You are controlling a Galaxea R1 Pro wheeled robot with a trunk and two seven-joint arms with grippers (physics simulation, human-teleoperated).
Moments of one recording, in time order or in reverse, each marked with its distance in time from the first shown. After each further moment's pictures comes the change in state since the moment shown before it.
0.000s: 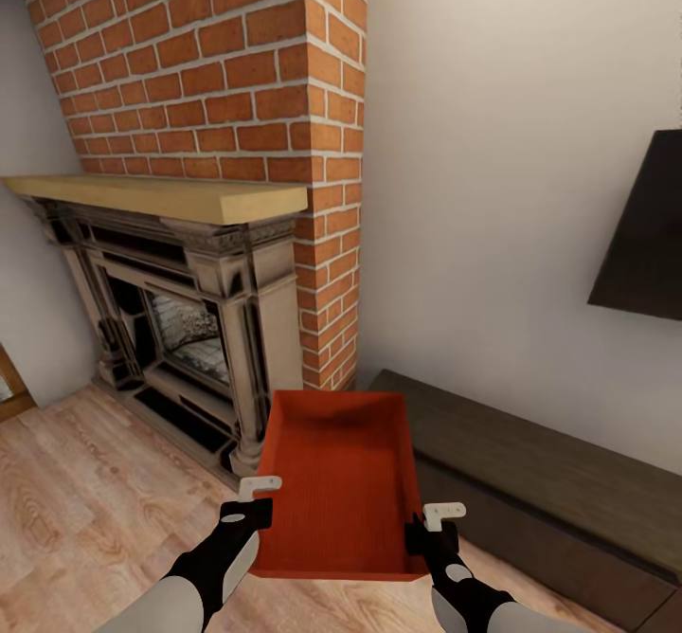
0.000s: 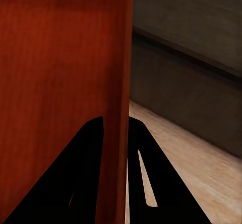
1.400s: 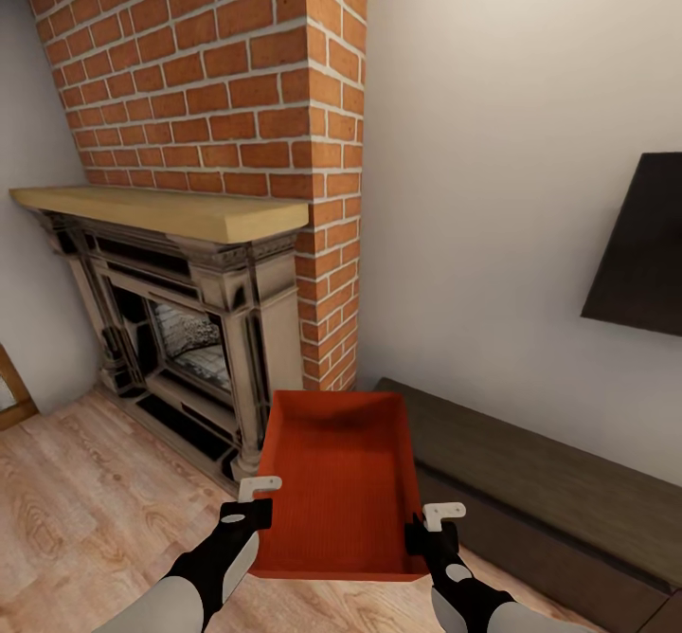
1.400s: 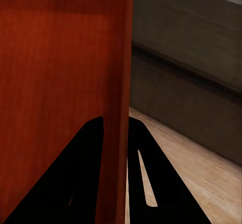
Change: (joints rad) left arm 0.000 0.000 0.001 0.002 0.000 0.000 0.000; right arm 0.000 0.000 -0.001 0.000 0.001 0.002 0.000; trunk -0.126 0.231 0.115
